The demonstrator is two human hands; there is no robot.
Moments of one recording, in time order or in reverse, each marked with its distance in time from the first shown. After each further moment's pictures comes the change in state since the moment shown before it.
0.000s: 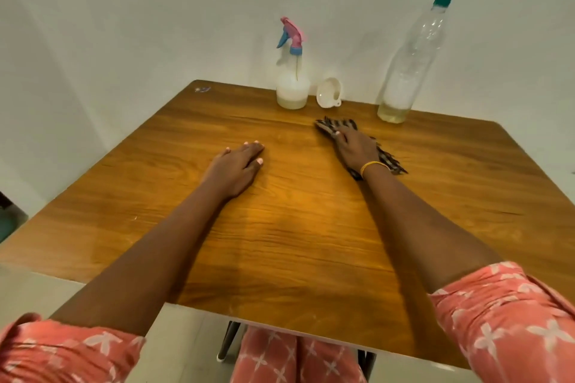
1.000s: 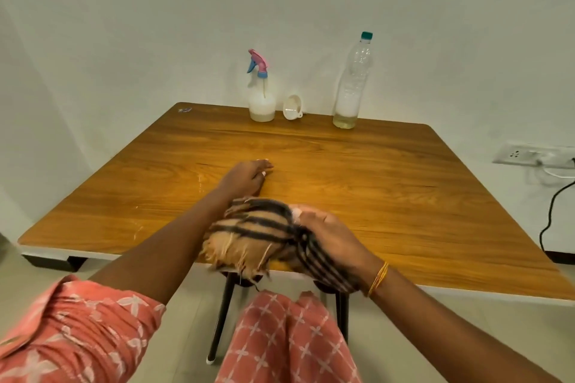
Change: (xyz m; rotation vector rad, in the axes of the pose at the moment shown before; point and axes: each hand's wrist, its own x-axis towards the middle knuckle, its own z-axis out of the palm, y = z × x) left_hand -0.055 0.089 -0.010 -0.190 -0.102 0.106; right_hand -0.286 -0.074 -0.105 1.220 -0.458 0.060
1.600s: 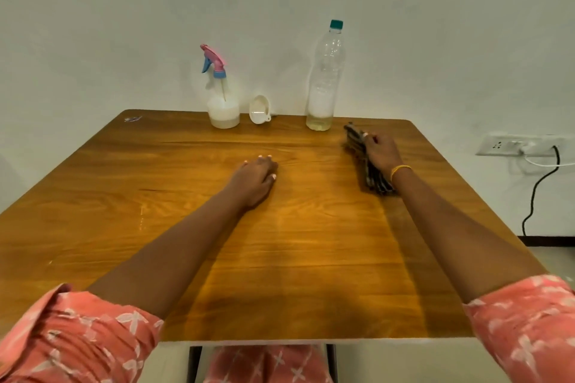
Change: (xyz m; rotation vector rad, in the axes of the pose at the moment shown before) left_hand 0.111 0.031 0.054 0.264 -0.022 0.103; right_hand 0.154 -0.016 -0.255 -0.687 0.757 0.013
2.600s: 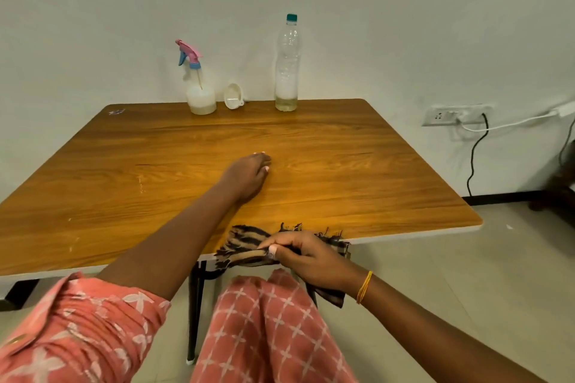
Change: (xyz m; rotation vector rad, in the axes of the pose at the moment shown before) left_hand -0.085 0.059 0.000 -0.118 0.021 0.130; right_hand -0.316 -0.015 0.017 0.243 -0.675 -0.327
